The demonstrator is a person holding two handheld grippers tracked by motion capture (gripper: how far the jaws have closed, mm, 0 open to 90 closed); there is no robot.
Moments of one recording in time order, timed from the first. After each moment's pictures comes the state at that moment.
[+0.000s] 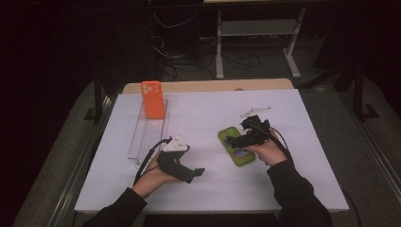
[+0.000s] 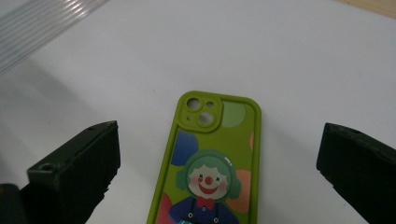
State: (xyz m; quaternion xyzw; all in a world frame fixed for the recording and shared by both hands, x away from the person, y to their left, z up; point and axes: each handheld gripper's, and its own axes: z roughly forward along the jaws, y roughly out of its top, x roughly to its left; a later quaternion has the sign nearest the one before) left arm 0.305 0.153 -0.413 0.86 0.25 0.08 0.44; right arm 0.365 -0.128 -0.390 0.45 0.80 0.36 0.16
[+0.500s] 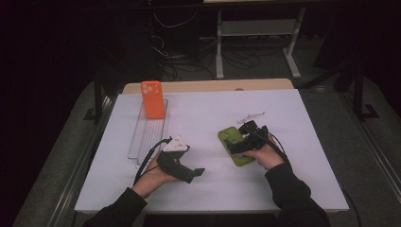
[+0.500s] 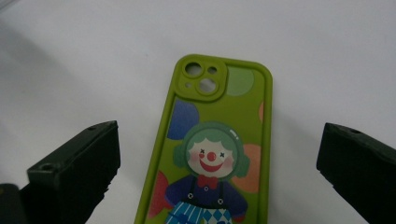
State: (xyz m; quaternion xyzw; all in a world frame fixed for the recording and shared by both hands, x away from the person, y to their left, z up) left arm 0.304 0.153 -0.413 0.86 0.26 0.07 0.44; right arm 0.364 -0.123 -0.412 0.46 0.82 0.31 0.14
